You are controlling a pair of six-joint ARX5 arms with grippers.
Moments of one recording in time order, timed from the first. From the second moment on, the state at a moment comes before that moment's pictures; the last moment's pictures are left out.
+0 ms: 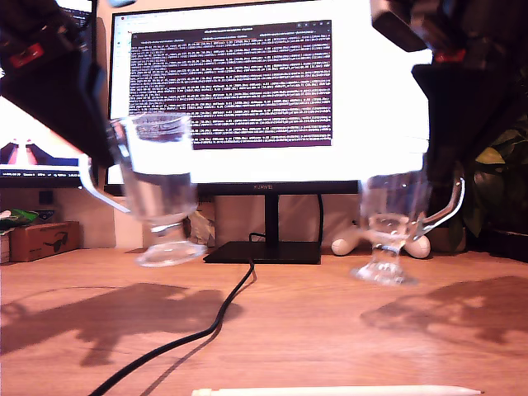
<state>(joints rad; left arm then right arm) -0.48 1.34 1.09 -0.89 0.38 0.87 0.48 1.41 1.16 -1.08 -0.24 -0.24</state>
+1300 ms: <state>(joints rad) -0.68 1.42 1.09 -0.85 0.46 0.81 0.62 1.45 1.16 -1.12 -0.27 -0.26</state>
